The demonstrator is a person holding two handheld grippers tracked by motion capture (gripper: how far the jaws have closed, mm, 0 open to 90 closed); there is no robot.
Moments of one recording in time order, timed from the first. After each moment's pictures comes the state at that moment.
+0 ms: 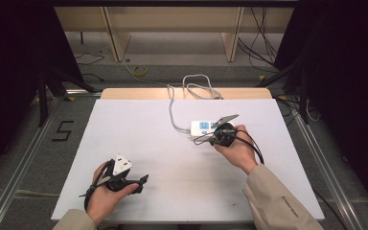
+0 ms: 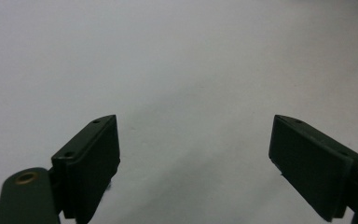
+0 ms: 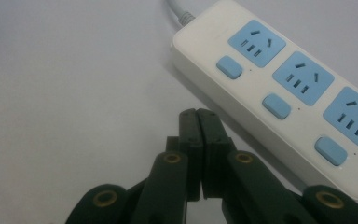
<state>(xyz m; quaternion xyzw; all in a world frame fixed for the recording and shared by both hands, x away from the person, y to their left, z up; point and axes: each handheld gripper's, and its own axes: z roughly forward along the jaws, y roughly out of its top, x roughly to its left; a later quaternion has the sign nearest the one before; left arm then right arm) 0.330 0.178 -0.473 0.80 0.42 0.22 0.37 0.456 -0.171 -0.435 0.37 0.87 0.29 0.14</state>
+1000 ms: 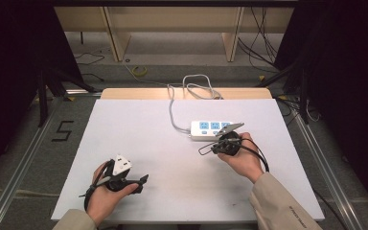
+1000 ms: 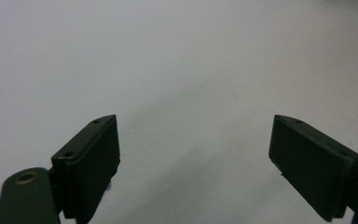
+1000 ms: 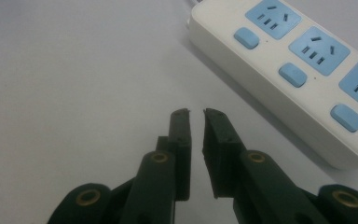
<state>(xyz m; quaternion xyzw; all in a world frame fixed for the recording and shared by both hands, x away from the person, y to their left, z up) 0.330 0.178 -0.473 0.80 0.42 0.22 0.37 0.432 -0.184 -0.443 0.35 0.88 0.30 0.14</state>
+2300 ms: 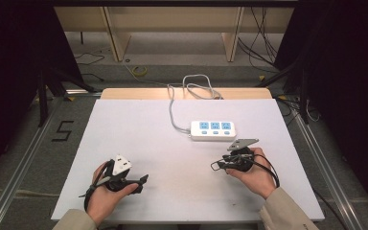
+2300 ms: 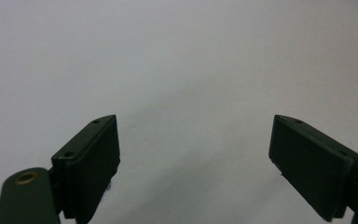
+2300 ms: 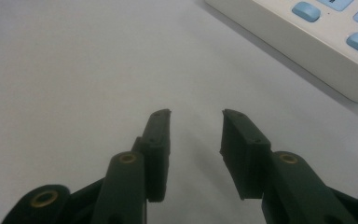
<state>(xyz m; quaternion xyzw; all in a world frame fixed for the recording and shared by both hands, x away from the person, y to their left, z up) 0.329 0.179 -0.473 0.80 0.42 0.22 0.37 0.391 -0.215 -0.460 0.36 0.87 0.33 0.13</state>
